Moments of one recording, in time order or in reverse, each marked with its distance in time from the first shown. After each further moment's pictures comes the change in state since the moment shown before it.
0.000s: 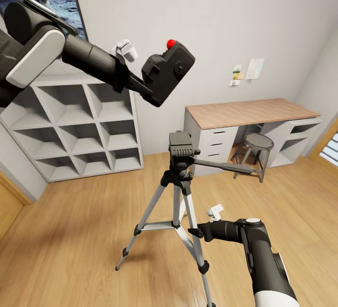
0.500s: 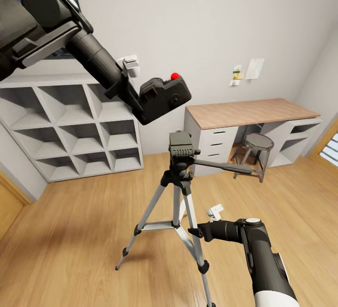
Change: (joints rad) left arm -0.231 -0.056 -0.360 0.166 -0.255 -0.037 -0.477; right arm 0.000 0.000 0.000 0.001 -0.002 0.000 -0.002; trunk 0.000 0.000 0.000
